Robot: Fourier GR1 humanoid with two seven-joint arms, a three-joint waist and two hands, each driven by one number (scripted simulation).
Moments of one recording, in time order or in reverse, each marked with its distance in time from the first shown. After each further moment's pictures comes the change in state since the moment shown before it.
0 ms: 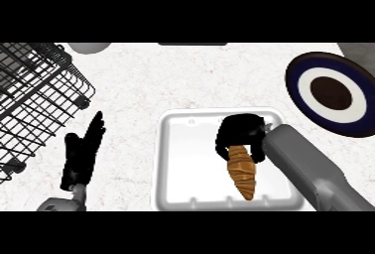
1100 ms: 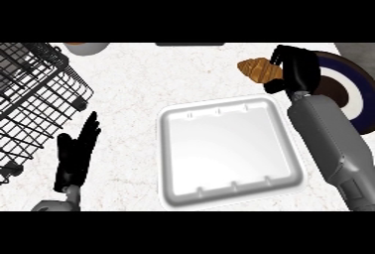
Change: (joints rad) left arm 0.016 0.011 0.027 -0.022 0.004 -0.017 0.012; right arm -0.096 -0.009 -0.524 0.090 0.073 -0.715 1.144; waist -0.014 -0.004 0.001
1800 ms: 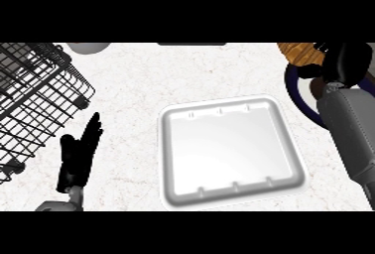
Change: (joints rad) left arm 0.005 -0.025 0.006 -0.003 -0.026 -0.014 -0.001; right arm 0.020 -0.091 -0.133 -0.081 0.098 -0.084 0.235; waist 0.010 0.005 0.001
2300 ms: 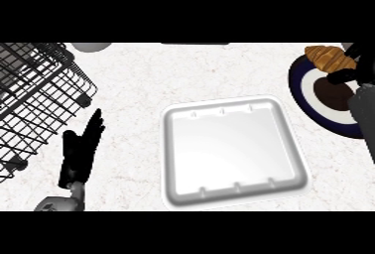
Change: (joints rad) left arm -0.027 -0.011 0.012 0.008 -0.015 -0.017 0.010; right arm -0.061 -0.110 -0.139 0.290 -0.081 -0.006 -0.183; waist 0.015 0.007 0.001
